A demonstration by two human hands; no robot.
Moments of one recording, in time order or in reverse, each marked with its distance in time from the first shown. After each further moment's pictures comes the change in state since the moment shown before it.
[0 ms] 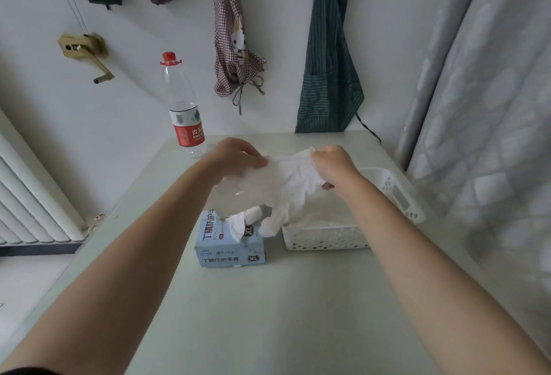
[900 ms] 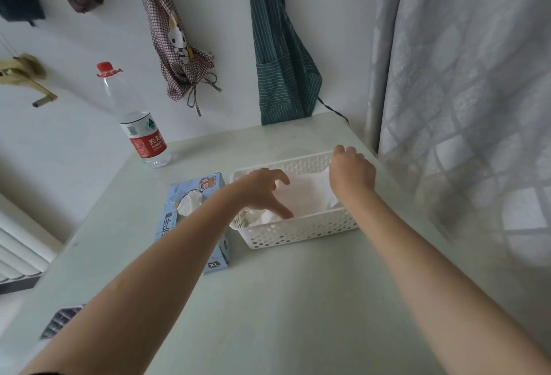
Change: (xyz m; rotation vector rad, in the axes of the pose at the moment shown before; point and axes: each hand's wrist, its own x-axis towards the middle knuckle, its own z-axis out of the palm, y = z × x) left_hand 0.003 0.040 0.129 0.577 -0.434 0.318; right_hand 0.005 0.102 -0.072 -0.962 0.358 -0.124
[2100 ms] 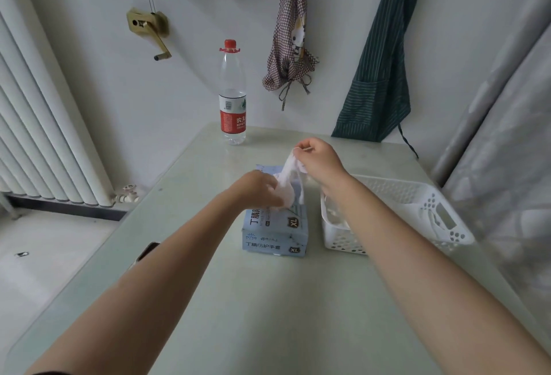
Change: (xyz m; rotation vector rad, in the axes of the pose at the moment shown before) left_hand -0.118 -0.147 -0.008 -0.254 0.276 -0.235; right_hand -0.029 -0.228 -0.036 1.070 -0.366 -0.145
